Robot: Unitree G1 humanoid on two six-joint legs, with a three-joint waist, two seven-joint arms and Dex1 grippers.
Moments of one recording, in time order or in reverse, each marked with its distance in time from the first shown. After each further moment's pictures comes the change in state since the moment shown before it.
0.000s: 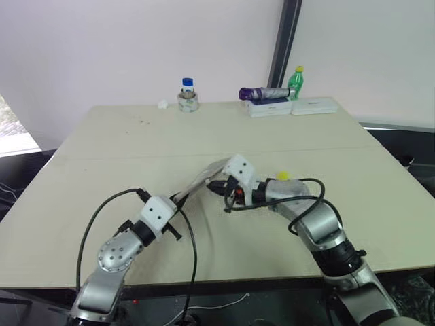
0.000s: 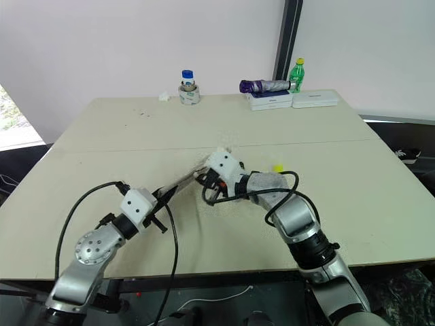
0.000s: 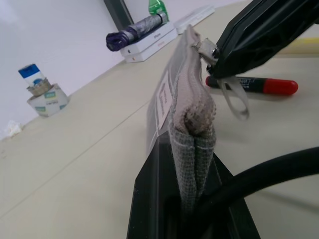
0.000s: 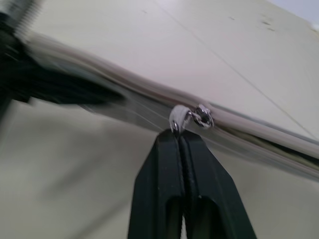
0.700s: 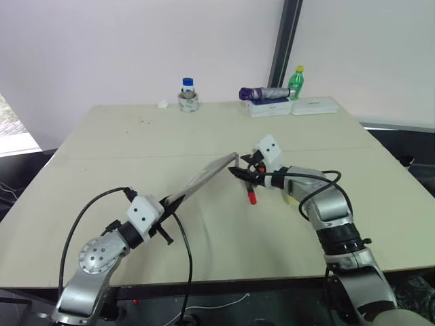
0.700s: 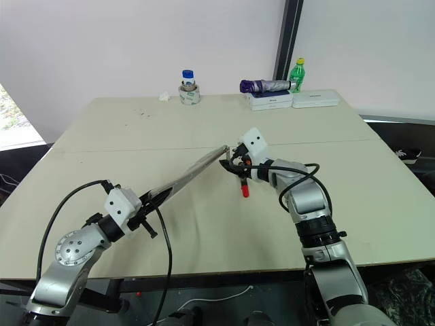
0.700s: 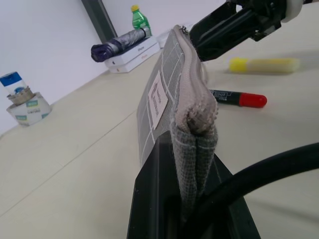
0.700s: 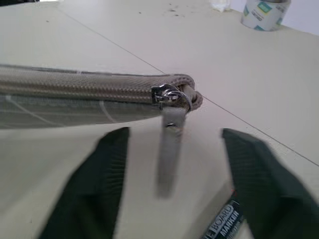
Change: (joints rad) left arm 0.042 0.111 0.089 -0.059 -0.192 -0.002 -0.142; right arm -0.090 0.012 -0.262 0.363 -0.001 -0.114 -0.078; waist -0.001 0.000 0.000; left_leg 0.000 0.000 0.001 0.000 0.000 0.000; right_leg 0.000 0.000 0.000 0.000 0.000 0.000
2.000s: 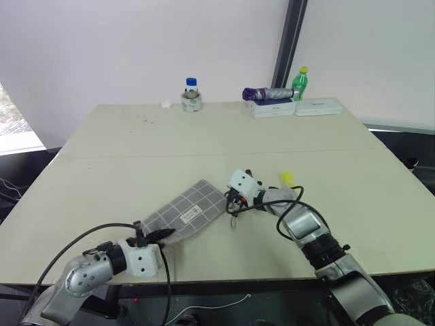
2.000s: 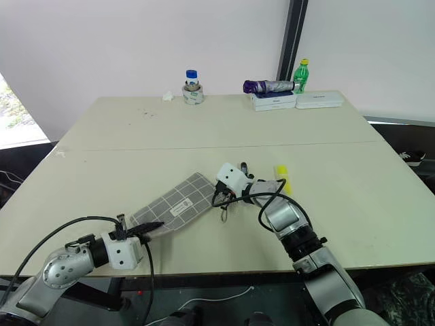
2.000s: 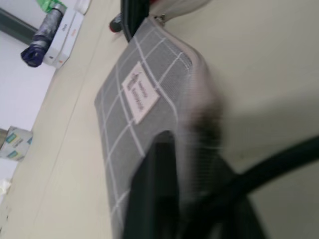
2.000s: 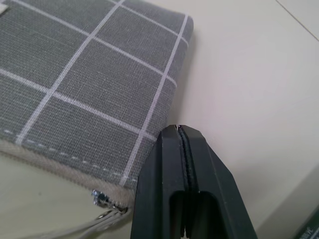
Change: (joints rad) left arm 0.078 0.249 -0.078 0.302 0.386 -0.568 0.024; right arm 0.057 0.024 0.263 0.127 -0.254 -0.128 0.000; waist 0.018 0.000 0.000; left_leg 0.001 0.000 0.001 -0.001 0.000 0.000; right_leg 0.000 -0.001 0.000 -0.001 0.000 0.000
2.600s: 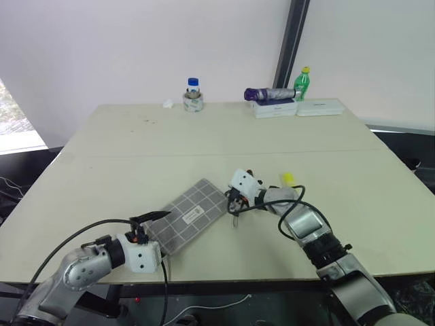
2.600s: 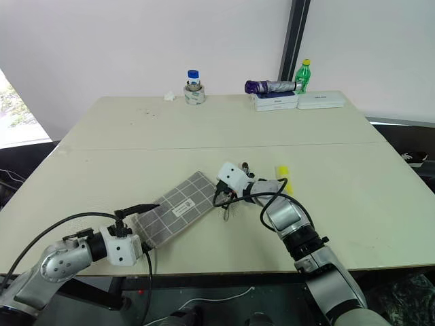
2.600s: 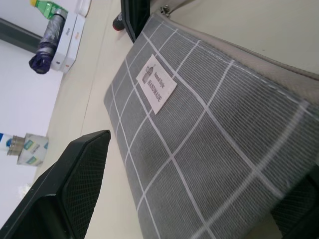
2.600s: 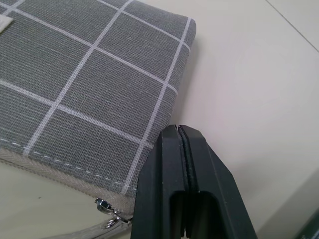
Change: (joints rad) left arm -0.042 0.023 0.008 0.011 0.084 -0.024 0.005; right arm 0.000 -0.017 0.000 0.000 0.005 -0.021 0.020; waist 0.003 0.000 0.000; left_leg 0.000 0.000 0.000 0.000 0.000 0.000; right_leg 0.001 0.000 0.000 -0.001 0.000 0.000
